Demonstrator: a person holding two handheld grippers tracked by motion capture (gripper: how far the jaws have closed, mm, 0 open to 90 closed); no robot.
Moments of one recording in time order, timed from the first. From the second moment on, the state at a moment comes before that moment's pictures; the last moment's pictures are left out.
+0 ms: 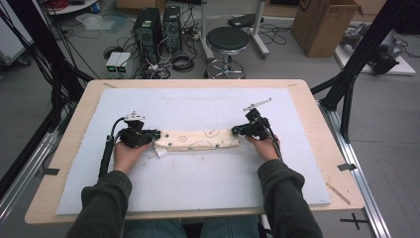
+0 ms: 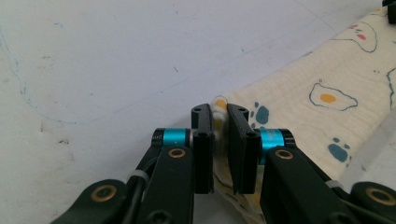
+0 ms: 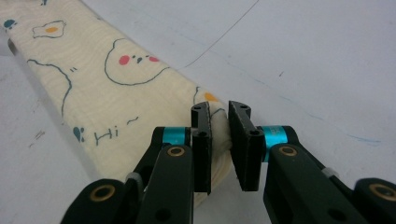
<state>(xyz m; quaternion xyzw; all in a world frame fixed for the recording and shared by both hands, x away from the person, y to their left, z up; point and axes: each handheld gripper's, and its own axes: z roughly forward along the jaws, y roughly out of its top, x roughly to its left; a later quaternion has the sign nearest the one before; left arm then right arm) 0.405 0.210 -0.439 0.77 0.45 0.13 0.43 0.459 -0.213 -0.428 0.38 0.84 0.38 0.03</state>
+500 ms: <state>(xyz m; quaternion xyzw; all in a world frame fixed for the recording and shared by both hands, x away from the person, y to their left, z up) 0.398 0.217 -0.427 0.76 0.45 0.15 0.44 0.454 -0.217 -0.420 0.38 0.83 0.41 0.04</state>
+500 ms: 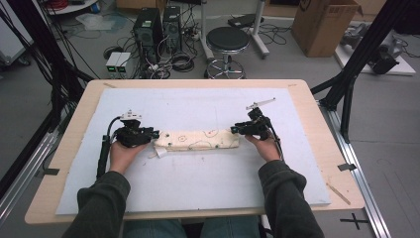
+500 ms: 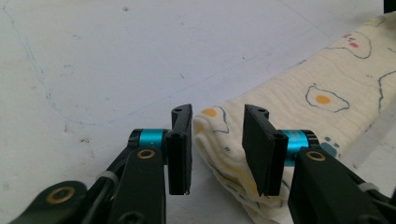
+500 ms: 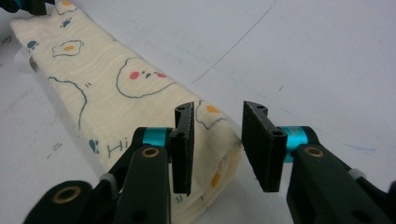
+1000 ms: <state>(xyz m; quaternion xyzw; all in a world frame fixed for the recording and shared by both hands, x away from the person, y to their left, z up) 0.386 0.221 -0.411 0.76 0.43 0.15 0.46 0.443 -0.218 -0.406 0.37 0.82 0.43 0.05</state>
